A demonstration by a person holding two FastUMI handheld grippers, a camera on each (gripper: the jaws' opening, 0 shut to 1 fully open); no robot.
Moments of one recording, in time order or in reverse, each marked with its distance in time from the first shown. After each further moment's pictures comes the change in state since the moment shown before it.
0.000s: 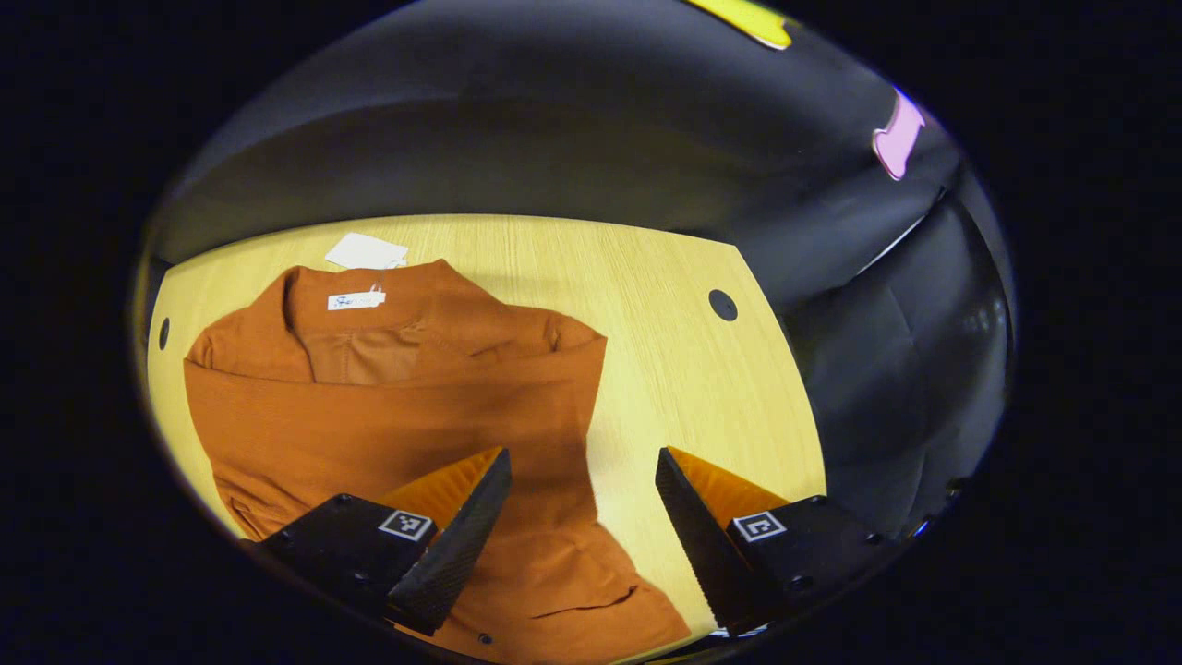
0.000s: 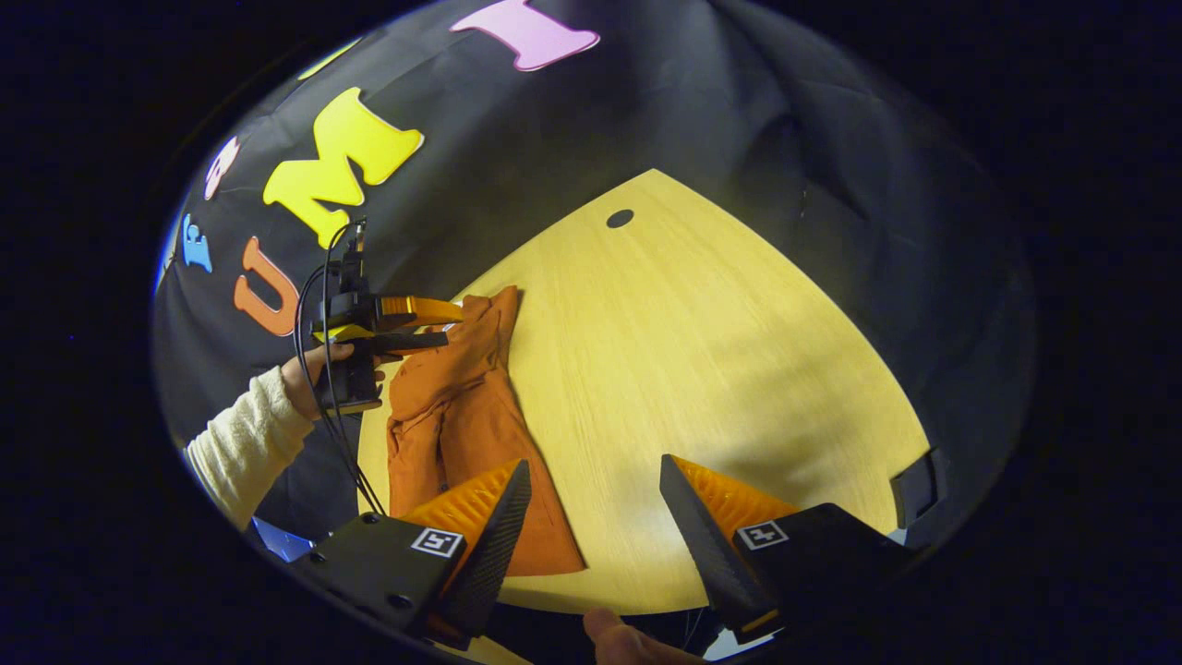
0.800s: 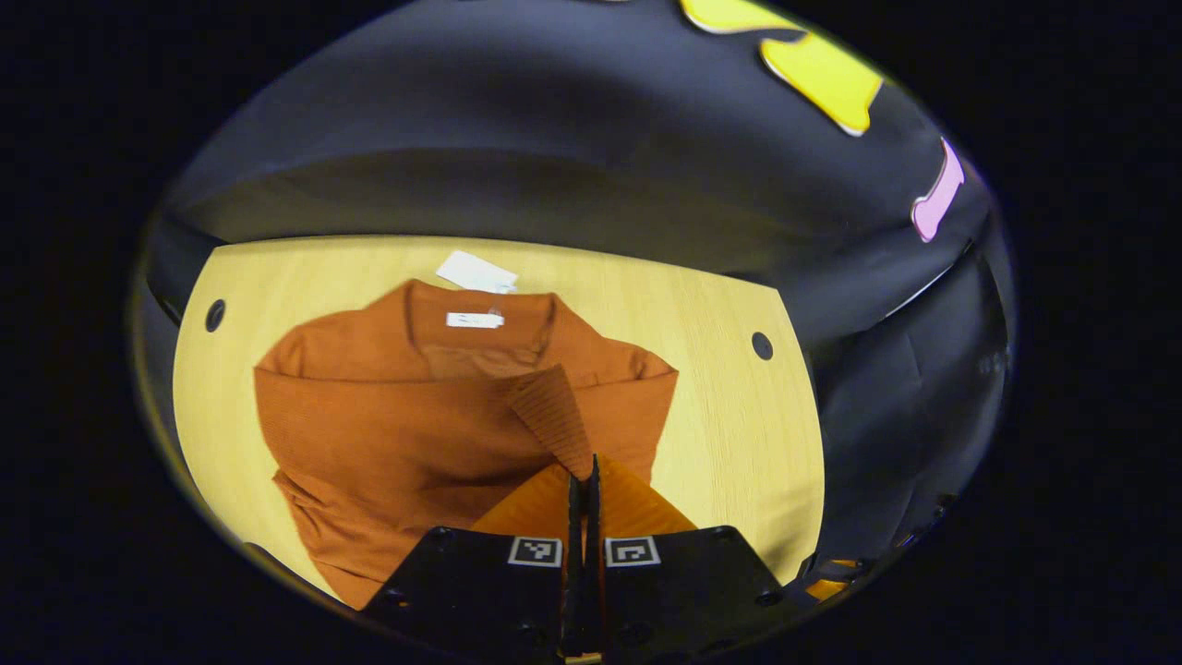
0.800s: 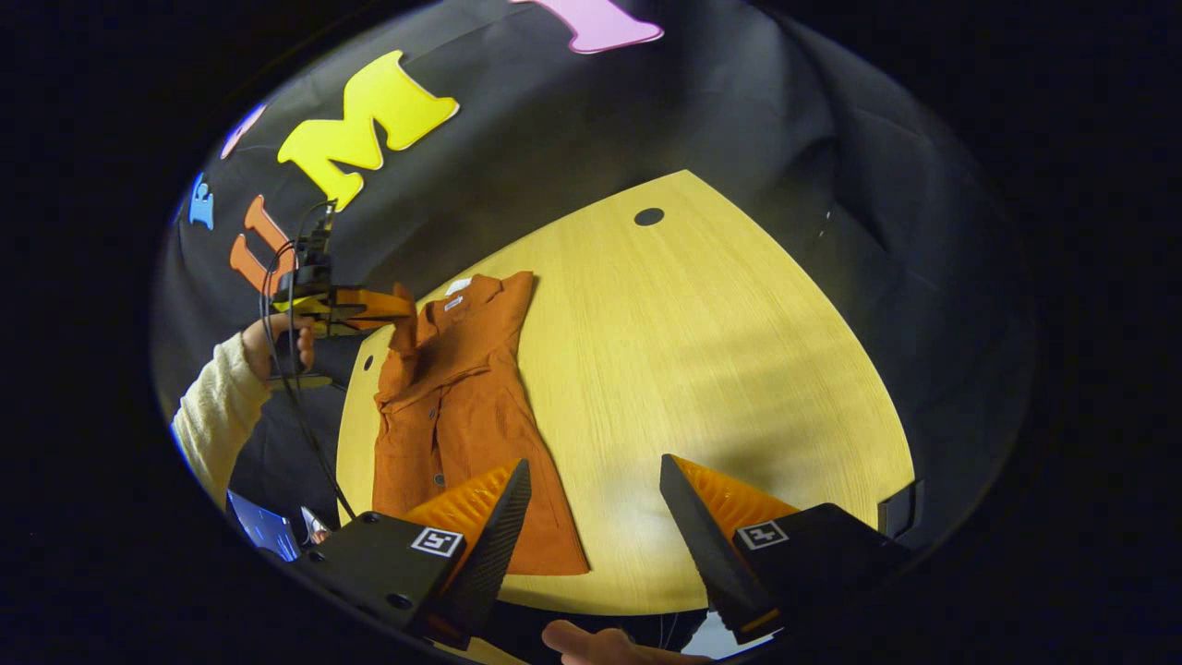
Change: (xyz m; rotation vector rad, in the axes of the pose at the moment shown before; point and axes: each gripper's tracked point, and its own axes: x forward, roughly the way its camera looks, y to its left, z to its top) left arm -0.031 0.052 0.026 -0.133 0.016 0.096; right arm -0.003 0.011 0.015 -0.075 0.028 -0.078
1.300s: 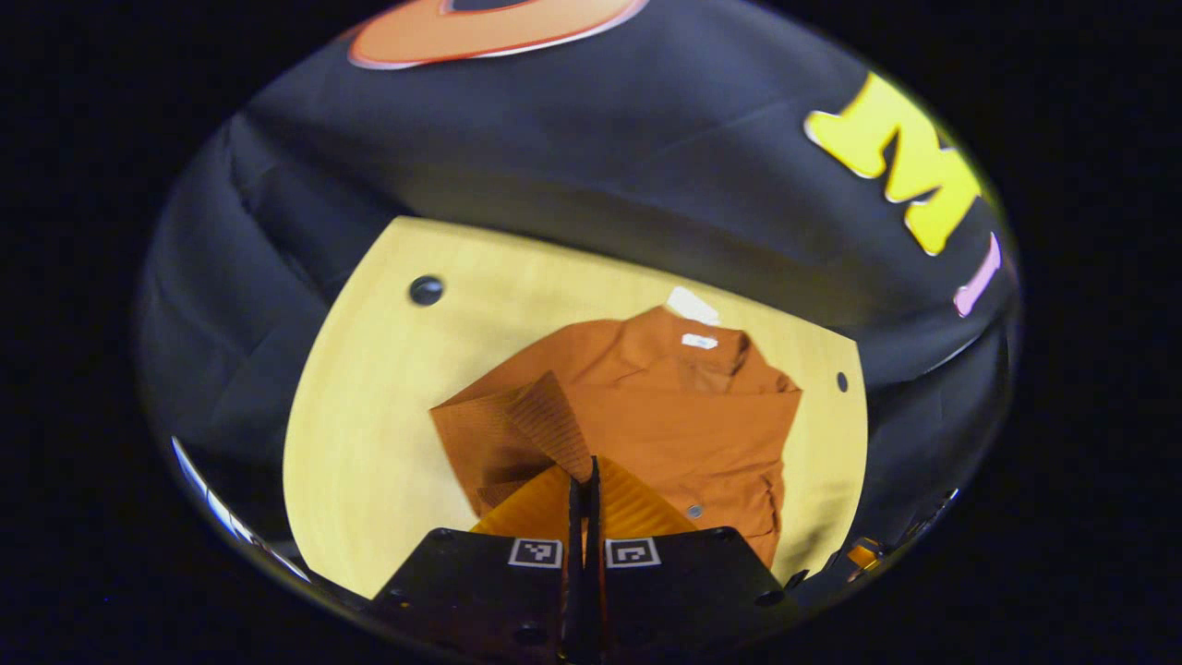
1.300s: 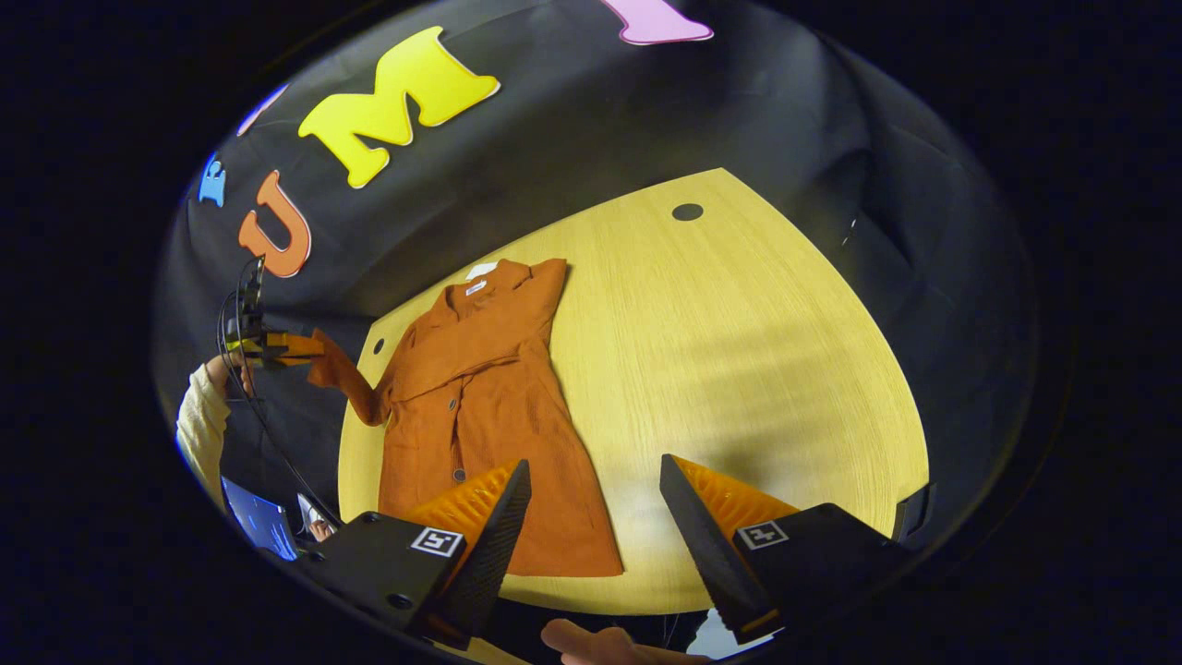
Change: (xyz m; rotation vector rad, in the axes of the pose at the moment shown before) left arm -0.151 0.221 -0.039 -0.134 -0.095 0.145; right arm 0.011 0.047 0.000 -0.073 0.030 0.016
